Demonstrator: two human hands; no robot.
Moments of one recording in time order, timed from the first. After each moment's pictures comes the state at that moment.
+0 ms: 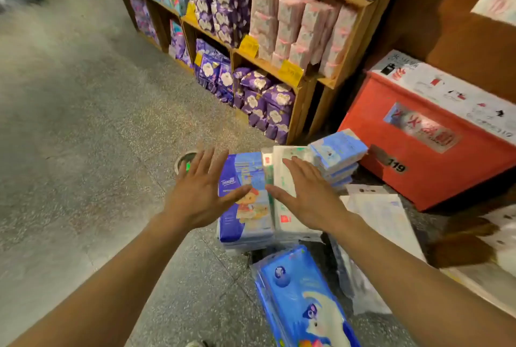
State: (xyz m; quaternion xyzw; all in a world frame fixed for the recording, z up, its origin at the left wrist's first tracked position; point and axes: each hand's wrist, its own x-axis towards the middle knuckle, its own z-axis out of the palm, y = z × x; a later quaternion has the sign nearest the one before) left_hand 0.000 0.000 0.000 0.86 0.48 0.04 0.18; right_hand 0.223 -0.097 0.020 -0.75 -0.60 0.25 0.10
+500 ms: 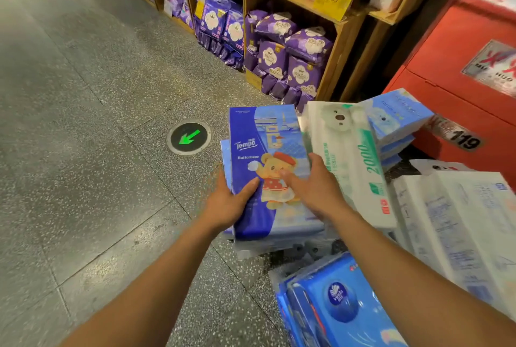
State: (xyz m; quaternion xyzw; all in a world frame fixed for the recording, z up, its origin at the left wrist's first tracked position) left_hand -0.001 0.044 -0.302 0.62 0.58 0.17 0.51; right_hand 0.189 -0.009 -0.274 -0.81 -0.39 0.33 0.28
